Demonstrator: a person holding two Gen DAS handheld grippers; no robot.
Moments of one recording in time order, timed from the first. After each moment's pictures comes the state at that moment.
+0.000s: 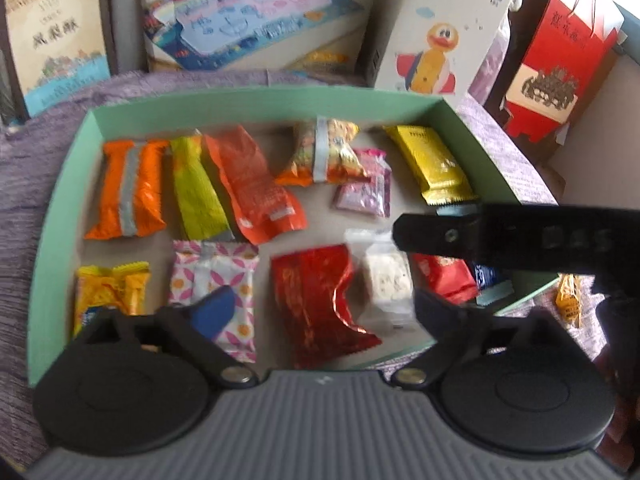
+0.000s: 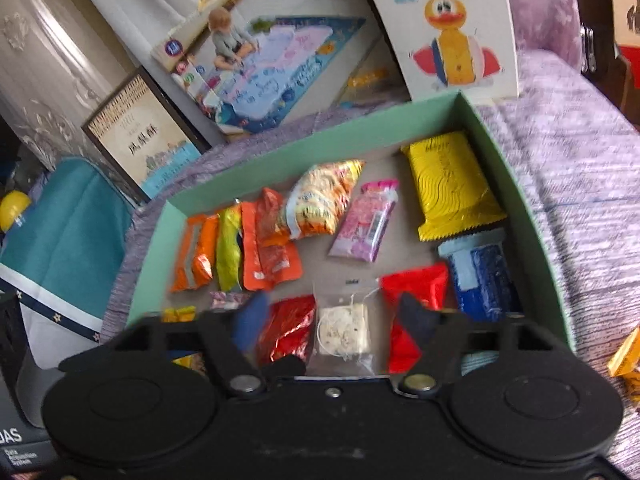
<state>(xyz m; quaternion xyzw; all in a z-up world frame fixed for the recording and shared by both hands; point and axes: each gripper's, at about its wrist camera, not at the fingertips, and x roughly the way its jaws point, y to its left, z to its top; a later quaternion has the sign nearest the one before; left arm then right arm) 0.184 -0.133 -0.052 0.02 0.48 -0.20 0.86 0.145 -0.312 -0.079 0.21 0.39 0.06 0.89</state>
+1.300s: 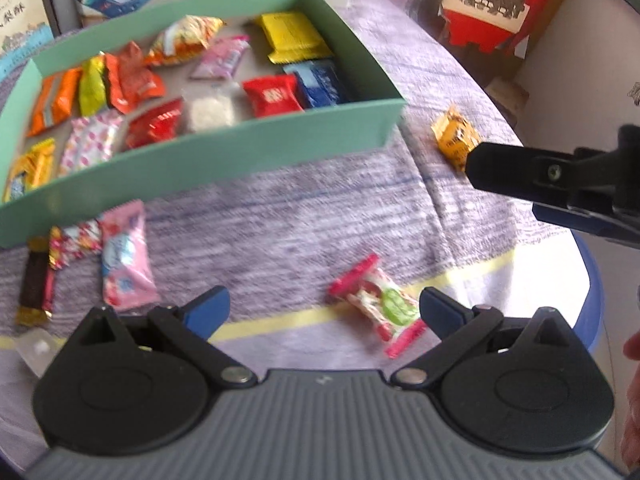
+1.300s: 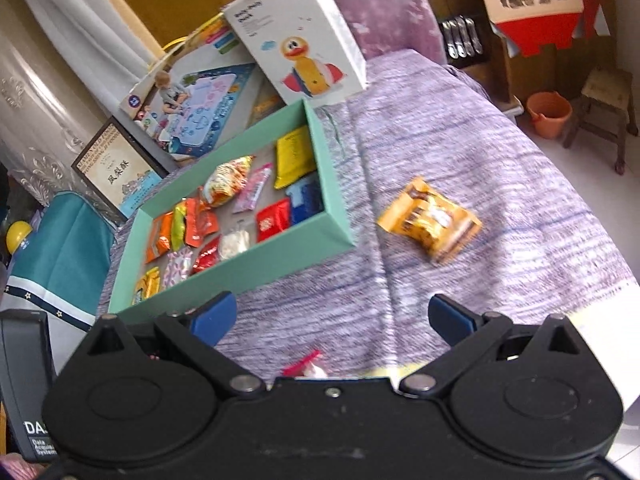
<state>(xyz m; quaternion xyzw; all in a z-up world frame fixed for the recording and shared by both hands) 0.044 -0.221 -0.061 0.07 0.55 -0.24 0.80 -0.036 -0.419 -0.094 0.27 0.37 -0.01 0.89</state>
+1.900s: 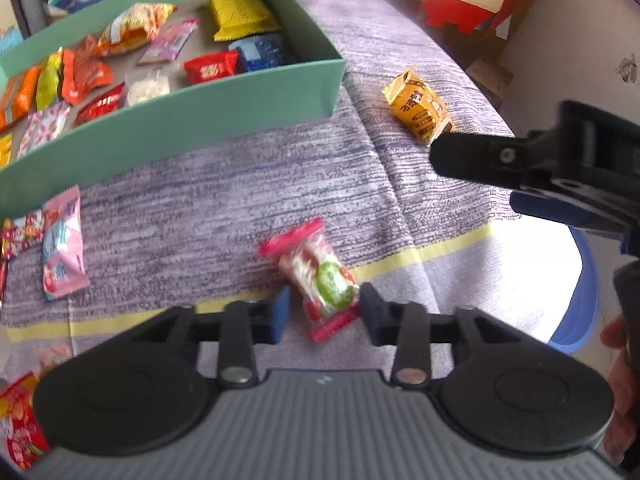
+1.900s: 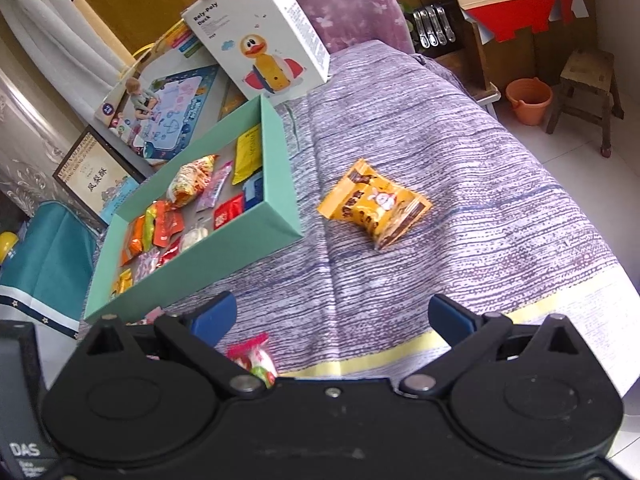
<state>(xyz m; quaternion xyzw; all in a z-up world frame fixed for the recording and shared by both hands) 0.024 -0.254 -0.080 0.09 0.54 -0.26 0.79 -0.055 -0.445 -0.126 0.29 0.36 -0.03 0.89</state>
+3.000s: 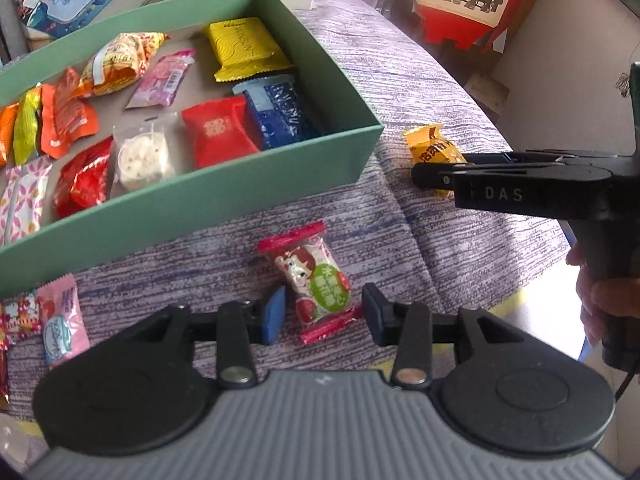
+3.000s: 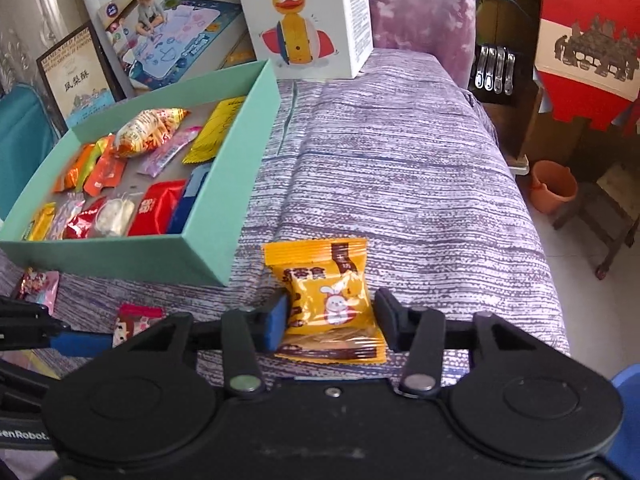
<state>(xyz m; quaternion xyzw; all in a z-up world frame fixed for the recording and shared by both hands) 0.088 -0.261 -0.085 0.08 0.54 -0.28 0.79 0.051 -0.457 -0.147 0.08 0.40 0.00 0.91</state>
